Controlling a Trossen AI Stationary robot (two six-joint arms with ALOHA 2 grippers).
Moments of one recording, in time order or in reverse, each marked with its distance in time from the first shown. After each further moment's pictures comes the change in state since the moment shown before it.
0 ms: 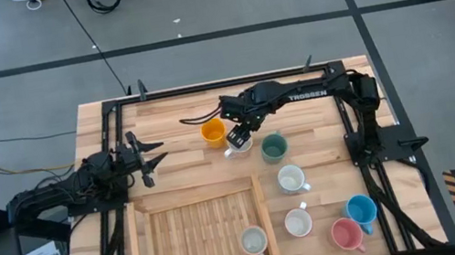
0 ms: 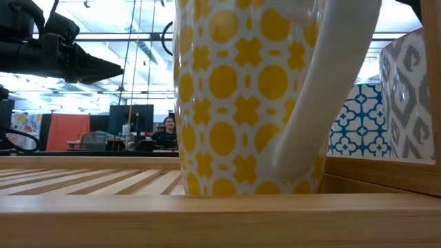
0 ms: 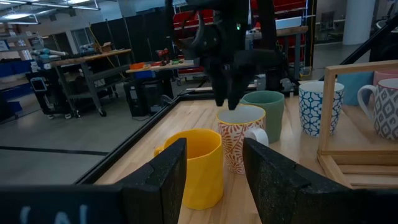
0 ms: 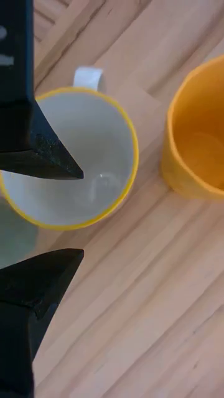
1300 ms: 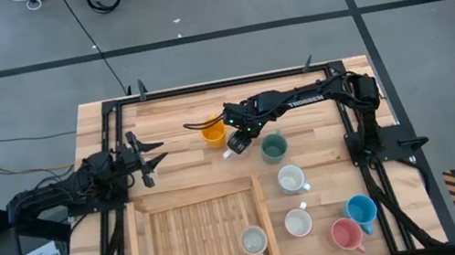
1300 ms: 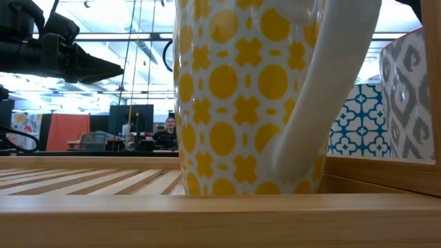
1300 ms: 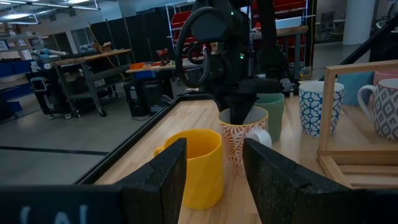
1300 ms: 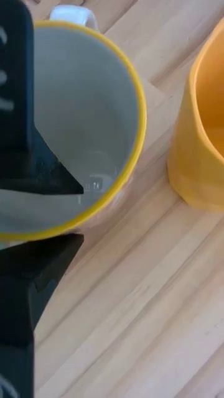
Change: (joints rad) left arm 0.000 0.000 0.000 0.000 0.000 0.000; right arm -0.002 0.000 -0.192 0.253 -0.059 0.004
